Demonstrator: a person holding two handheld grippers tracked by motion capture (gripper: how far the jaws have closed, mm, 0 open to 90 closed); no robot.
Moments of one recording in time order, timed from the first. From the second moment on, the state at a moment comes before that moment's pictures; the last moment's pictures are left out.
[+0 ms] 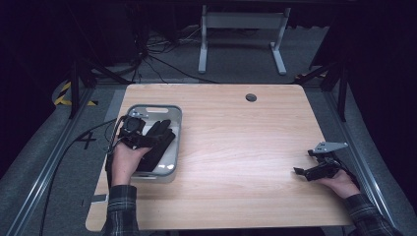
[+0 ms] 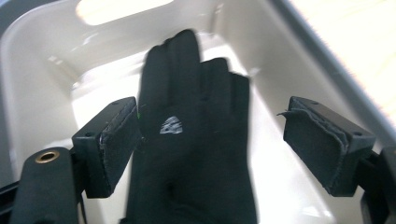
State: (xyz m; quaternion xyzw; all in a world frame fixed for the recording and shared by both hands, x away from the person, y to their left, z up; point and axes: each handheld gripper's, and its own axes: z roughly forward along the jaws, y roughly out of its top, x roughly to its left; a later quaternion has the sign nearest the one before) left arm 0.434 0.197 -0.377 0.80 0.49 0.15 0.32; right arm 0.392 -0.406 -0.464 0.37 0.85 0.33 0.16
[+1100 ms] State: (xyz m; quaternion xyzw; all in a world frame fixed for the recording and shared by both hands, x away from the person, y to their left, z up) left arm 0.398 0.044 -0.383 0.85 0.35 0.09 0.38; right arm 0.391 -0.406 -0.464 0.37 0.85 0.33 0.16
